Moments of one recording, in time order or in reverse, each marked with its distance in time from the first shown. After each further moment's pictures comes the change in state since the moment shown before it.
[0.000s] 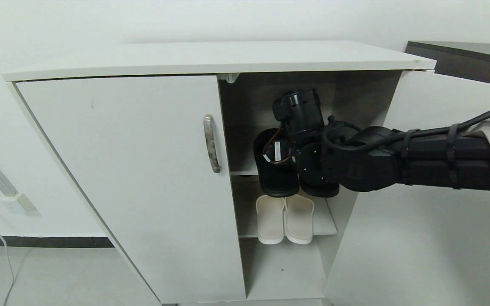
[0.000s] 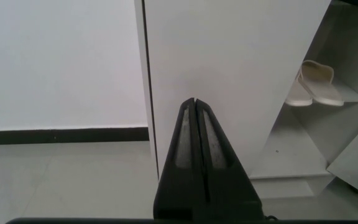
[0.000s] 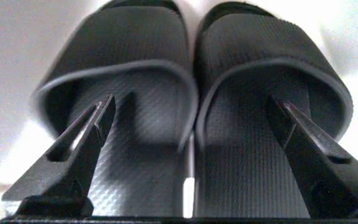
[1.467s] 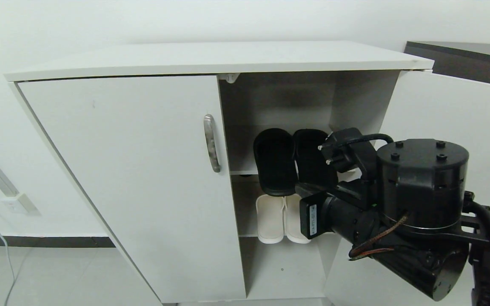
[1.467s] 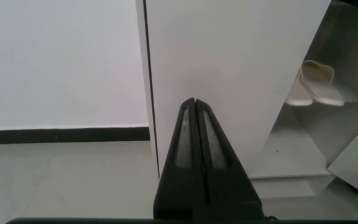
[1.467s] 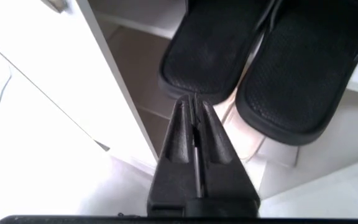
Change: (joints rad) left arm 0.000 0.000 0.000 0.000 0.003 0.000; right arm 0.167 -0.458 0.876 -0.582 0.265 -0.100
